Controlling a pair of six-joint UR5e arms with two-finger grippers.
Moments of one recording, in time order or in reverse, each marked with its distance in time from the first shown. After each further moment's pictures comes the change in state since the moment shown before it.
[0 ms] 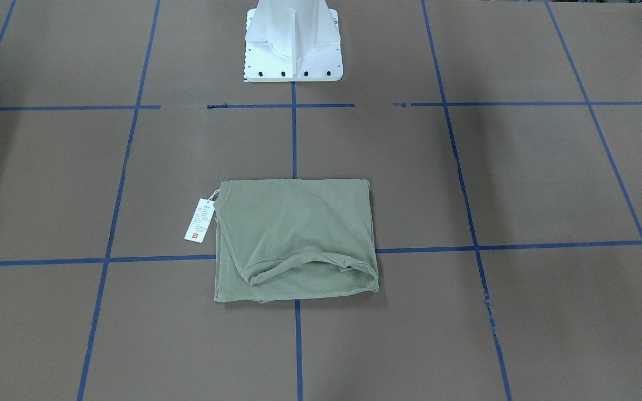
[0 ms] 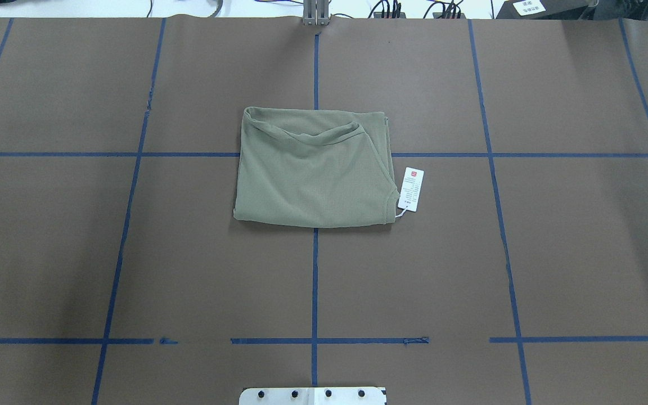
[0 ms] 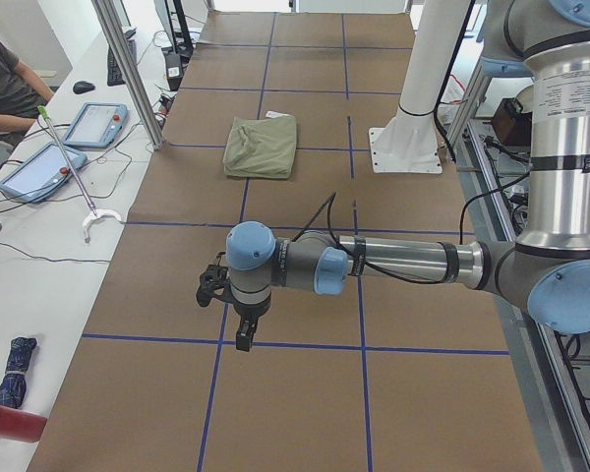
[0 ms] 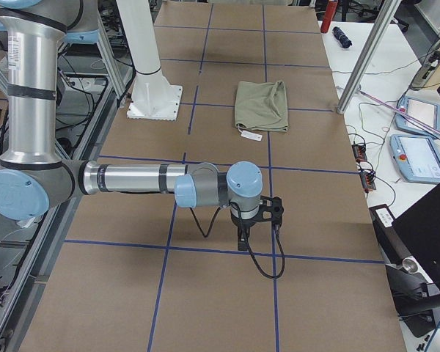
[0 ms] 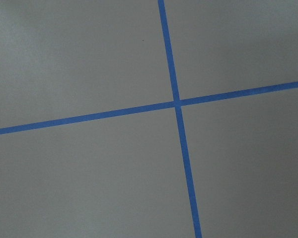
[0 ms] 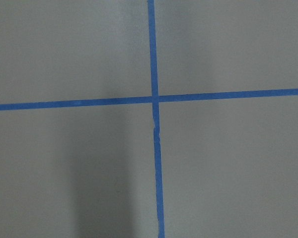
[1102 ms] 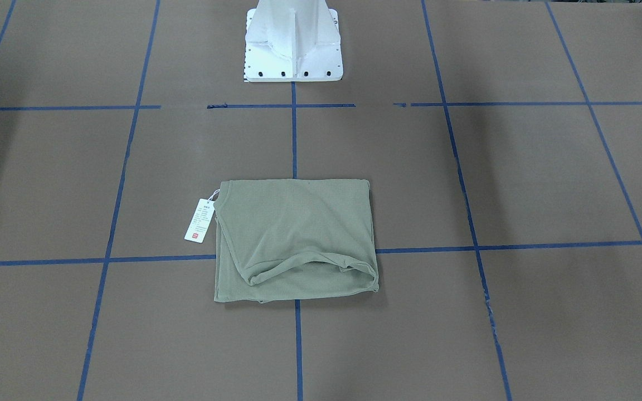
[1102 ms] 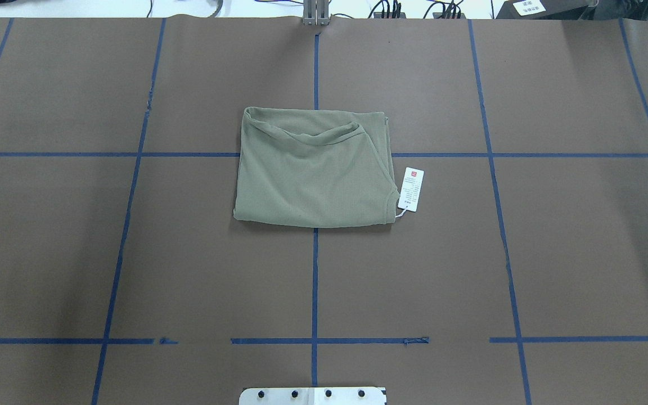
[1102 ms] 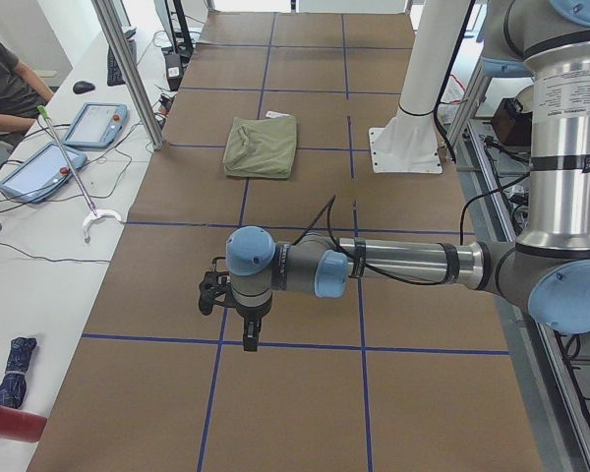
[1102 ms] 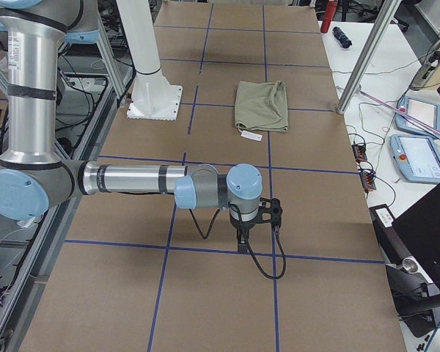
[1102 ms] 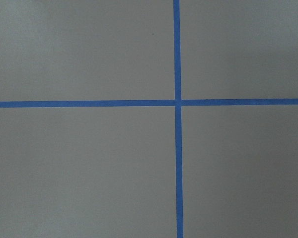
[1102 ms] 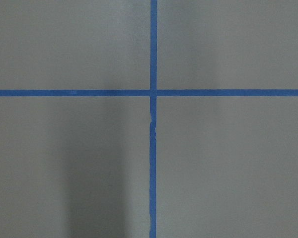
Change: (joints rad) left arm -0.001 0.003 0.013 0.001 -0.037 -0.137; right arm -0.003 0.001 -0.007 -0.001 -0.005 -0.027
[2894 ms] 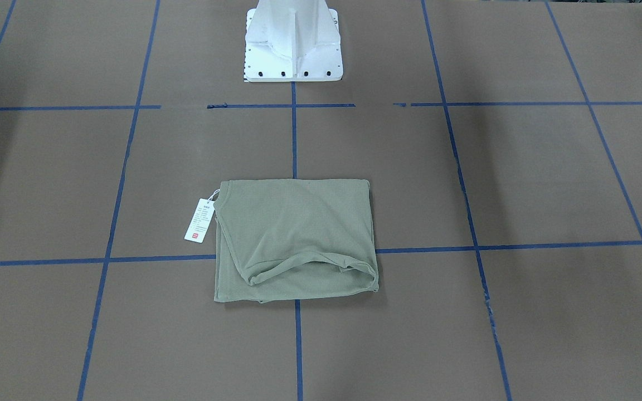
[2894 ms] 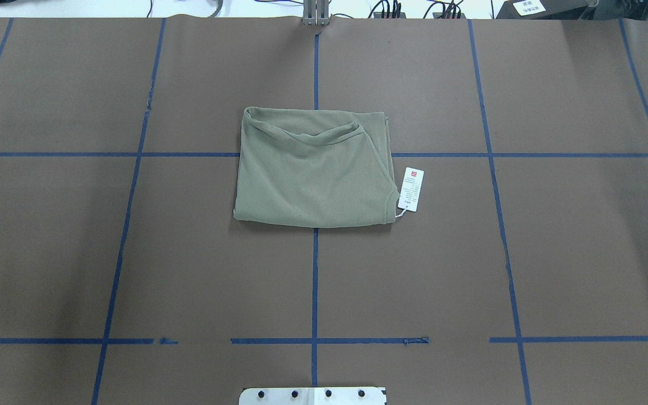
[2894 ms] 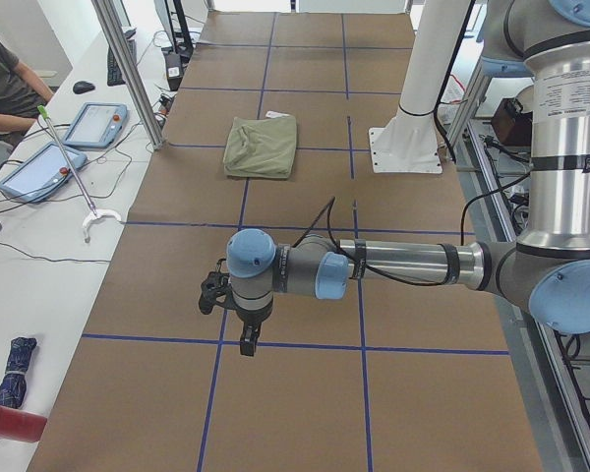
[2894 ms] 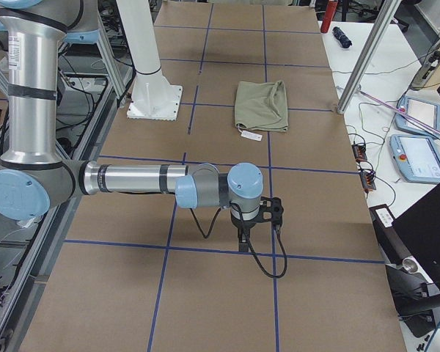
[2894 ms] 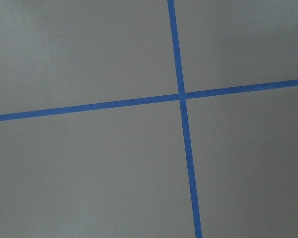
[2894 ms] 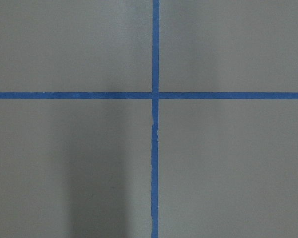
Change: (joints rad) left arm 0.001 0.003 0.005 0.001 0.027 0.114; right arm 0.000 0.005 0.000 0.000 0.002 0.002
